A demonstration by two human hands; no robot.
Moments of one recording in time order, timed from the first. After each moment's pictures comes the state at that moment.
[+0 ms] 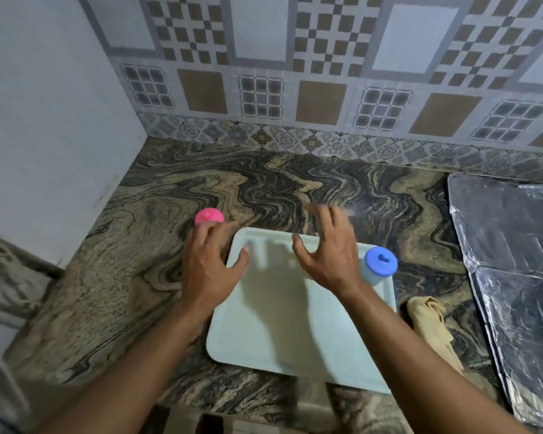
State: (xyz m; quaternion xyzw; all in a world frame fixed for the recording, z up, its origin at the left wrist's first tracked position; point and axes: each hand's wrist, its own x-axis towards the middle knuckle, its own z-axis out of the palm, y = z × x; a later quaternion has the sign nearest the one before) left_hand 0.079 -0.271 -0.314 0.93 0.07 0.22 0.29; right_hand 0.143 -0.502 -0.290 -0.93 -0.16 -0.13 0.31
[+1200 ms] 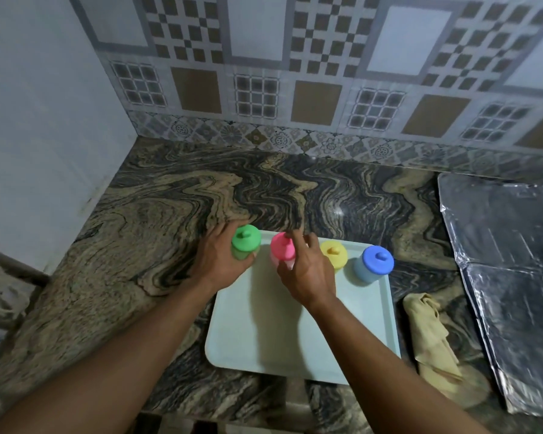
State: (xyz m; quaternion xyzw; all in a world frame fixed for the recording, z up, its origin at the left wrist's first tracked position) left_hand 0.122 -0.259 -0.344 0.93 0.02 0.08 0.34; right_hand 0.121 -0.467 -0.329 -0.97 -0.08 0.02 0.24
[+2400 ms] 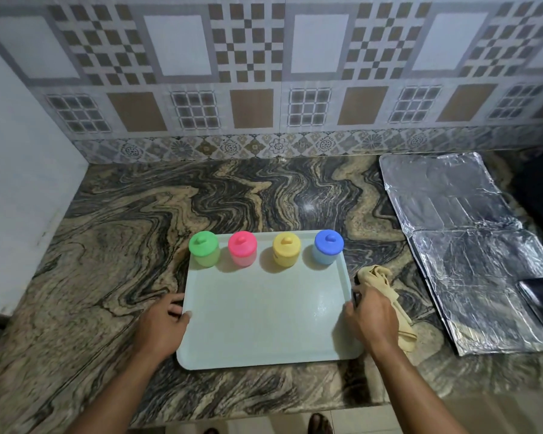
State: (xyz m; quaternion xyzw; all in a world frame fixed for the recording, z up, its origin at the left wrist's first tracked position) left_hand 0.022 -0.245 -0.372 0.91 0.20 -0.07 0.36; right_hand 0.027 -0.634 -0.342 -0.94 0.24 0.07 0.24
